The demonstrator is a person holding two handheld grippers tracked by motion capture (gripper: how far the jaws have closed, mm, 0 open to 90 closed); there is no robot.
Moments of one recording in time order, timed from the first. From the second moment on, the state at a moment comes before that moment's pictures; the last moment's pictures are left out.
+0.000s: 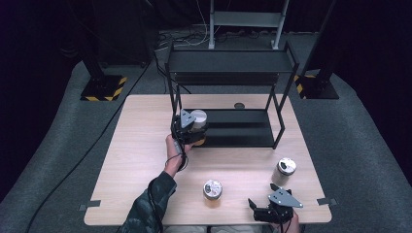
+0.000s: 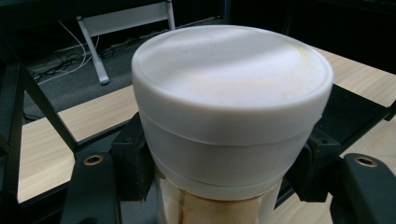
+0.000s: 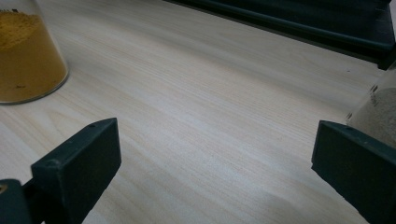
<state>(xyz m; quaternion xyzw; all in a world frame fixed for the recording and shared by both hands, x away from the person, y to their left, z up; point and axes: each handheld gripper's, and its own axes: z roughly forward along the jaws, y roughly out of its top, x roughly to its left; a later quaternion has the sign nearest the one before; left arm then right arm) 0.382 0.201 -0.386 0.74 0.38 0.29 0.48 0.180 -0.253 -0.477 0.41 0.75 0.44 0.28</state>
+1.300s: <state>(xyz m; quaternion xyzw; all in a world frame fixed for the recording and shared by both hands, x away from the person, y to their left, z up) 0.401 0.194 -0.399 0.73 0.41 0.29 0.47 0.179 -0.253 -0.478 0.40 0.75 0.44 0.28</state>
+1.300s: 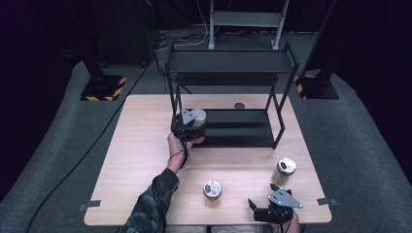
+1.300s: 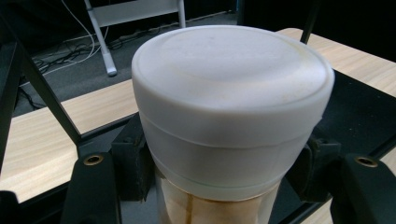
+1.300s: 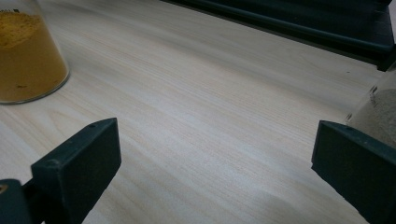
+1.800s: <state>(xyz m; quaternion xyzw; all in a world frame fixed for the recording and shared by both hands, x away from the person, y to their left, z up) 0.407 0.196 -0.410 0.72 0.43 0.28 0.47 0.179 -0.253 -0.478 0.40 0.75 0.44 0.28</state>
